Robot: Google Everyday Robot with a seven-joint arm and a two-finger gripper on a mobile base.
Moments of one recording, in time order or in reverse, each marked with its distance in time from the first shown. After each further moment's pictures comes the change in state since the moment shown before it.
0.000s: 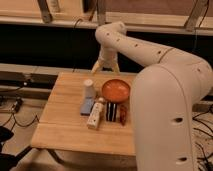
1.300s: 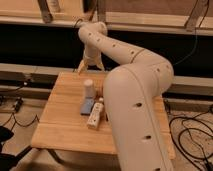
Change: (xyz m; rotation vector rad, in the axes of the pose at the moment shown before) arm -0.049 0.091 0.046 -0.048 0.012 -0.240
